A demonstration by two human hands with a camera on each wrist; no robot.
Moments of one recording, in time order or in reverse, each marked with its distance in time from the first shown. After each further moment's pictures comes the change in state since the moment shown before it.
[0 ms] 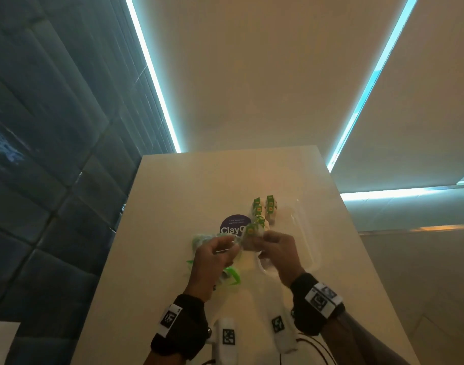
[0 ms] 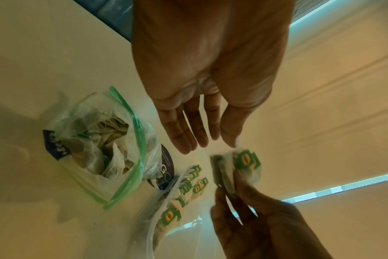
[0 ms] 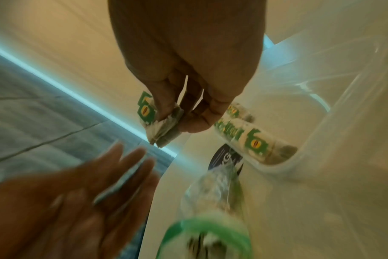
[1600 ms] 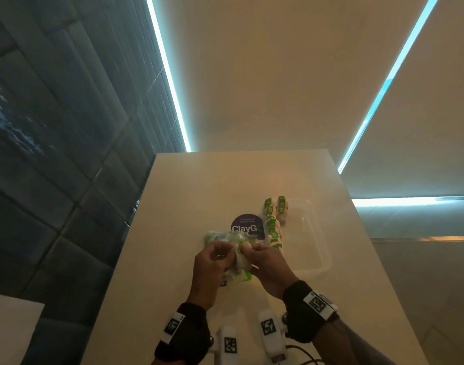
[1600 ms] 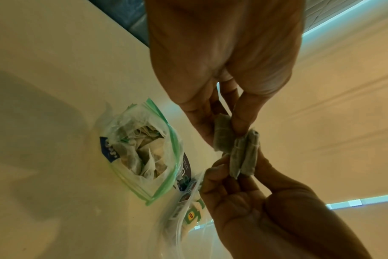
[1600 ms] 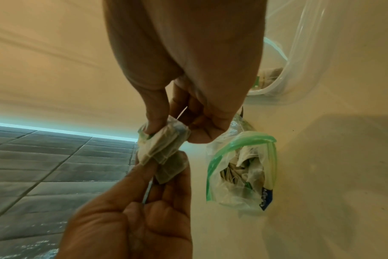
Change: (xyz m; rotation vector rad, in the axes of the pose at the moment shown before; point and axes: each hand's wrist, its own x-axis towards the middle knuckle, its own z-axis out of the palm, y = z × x) left_hand -0.020 -0.019 -0.025 -0.091 0.105 0.081; right_hand -0.032 -0.002 0.049 0.357 -0.243 0.289
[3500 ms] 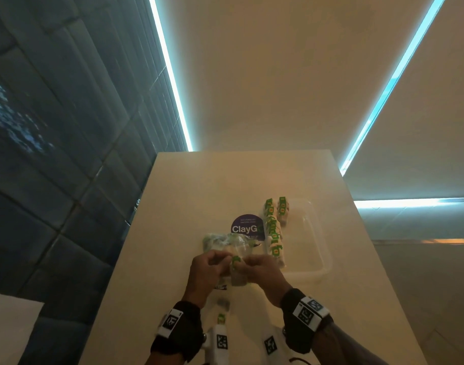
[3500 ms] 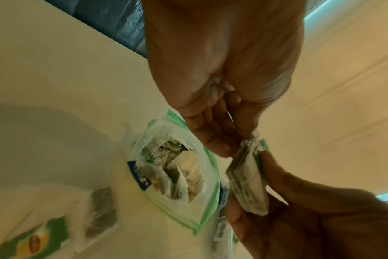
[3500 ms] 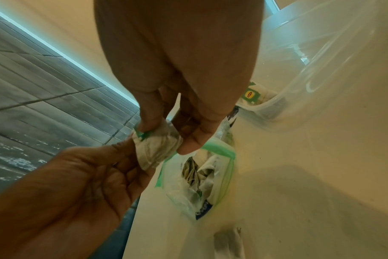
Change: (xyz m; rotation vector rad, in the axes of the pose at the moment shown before) left_hand 0.018 -0.024 -0.016 0.147 -0.042 -0.073; right_hand 0.010 0.025 -0.011 -0.413 -0.003 -0.042
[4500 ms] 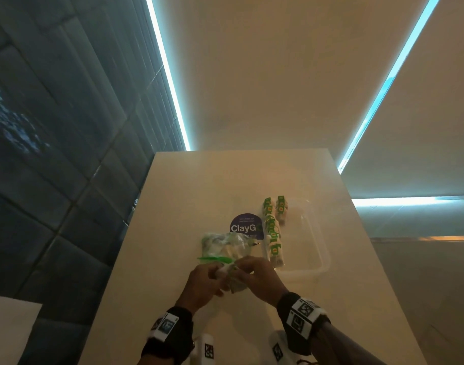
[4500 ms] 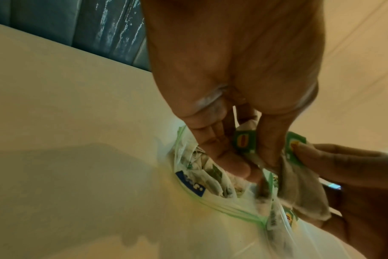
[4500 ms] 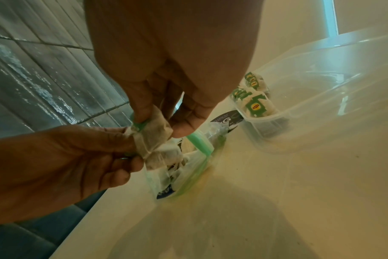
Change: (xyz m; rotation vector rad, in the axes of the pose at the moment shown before) left_hand -0.004 -0.023 -0.016 0.257 -0.168 0.011; right_hand 0.010 0.023 -0.002 -0.537 -0.011 -0.330
